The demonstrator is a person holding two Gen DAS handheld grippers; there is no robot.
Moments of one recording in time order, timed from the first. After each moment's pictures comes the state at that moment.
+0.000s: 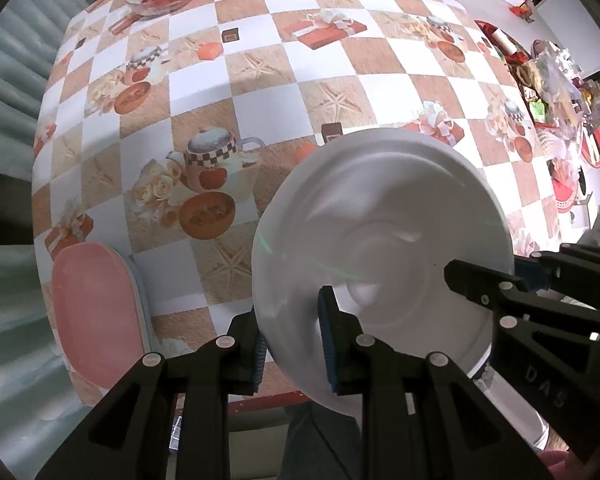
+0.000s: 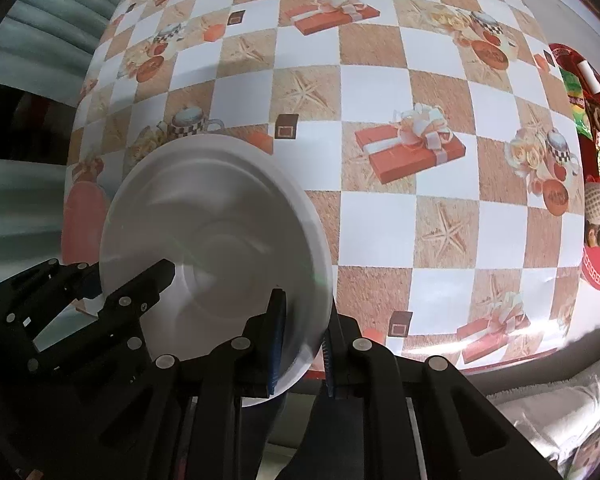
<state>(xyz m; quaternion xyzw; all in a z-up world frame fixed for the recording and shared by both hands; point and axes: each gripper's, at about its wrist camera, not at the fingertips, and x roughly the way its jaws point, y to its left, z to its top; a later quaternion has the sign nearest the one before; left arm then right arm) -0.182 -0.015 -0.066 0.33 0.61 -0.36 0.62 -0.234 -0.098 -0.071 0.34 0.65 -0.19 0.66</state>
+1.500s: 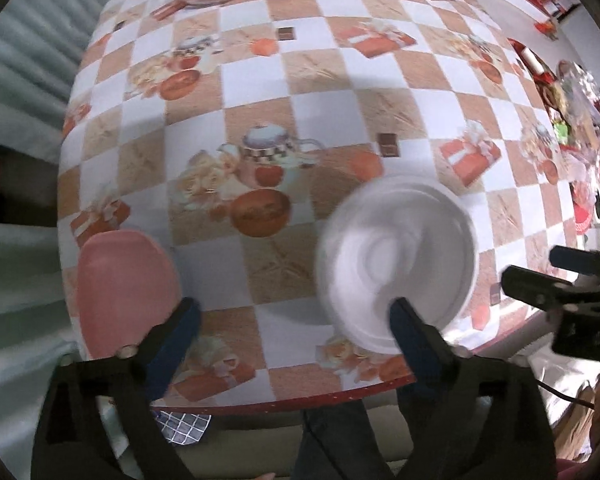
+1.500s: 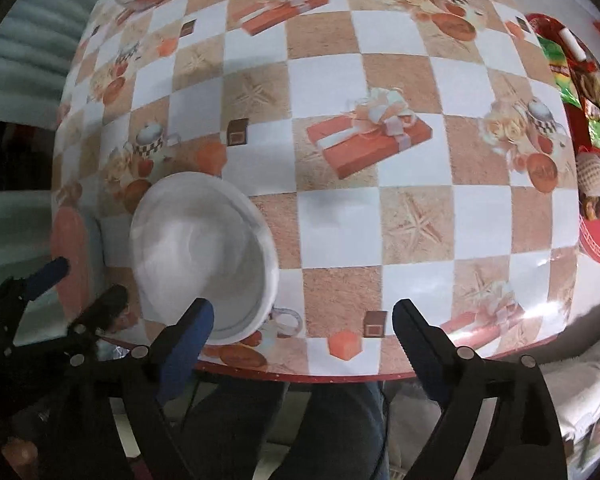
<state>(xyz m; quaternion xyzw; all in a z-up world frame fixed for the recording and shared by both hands) -0.146 0.006 -0.060 0.31 0.62 -0.32 0.64 -0.257 -0.122 -0.079 0.37 0.64 -0.21 0.64</state>
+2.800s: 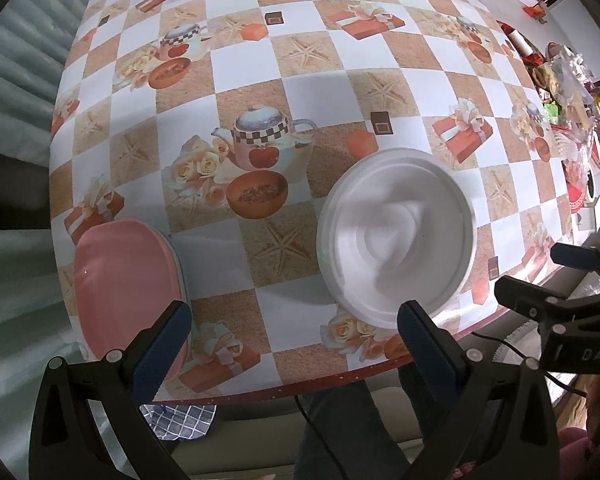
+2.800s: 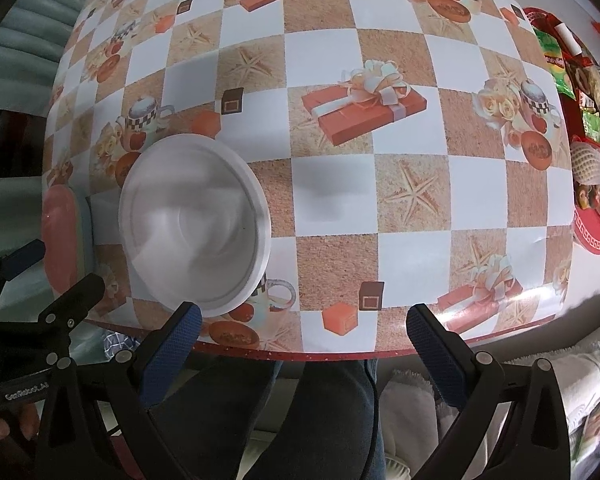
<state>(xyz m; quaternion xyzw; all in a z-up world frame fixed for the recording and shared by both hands) -0.148 0.012 -0.063 0.33 0.63 -0.34 0.62 -0.263 -0.106 -0.083 0.36 0.66 -0.21 0.62</state>
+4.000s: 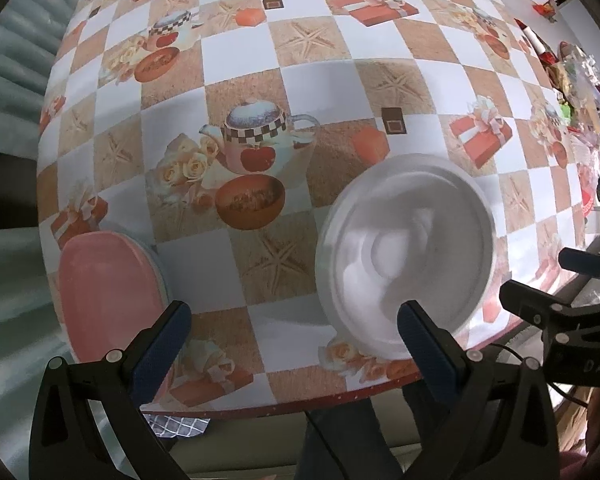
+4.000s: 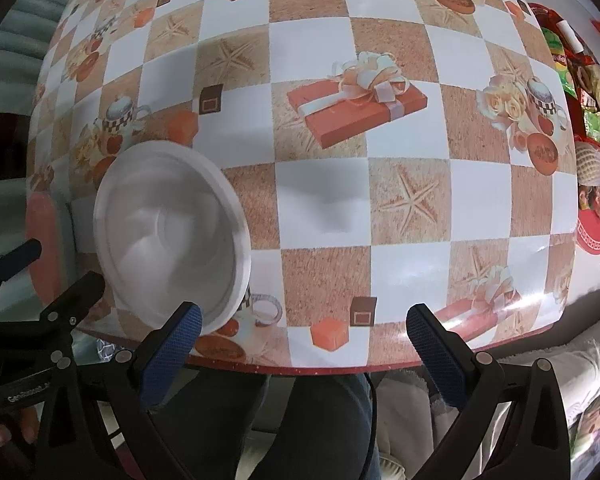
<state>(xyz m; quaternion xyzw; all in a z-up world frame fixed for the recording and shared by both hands) -0.142 -0.002 -0.095 0.34 0.64 -0.32 0.61 -0.257 -0.120 -0.100 0.36 0.67 -0.22 0.61</state>
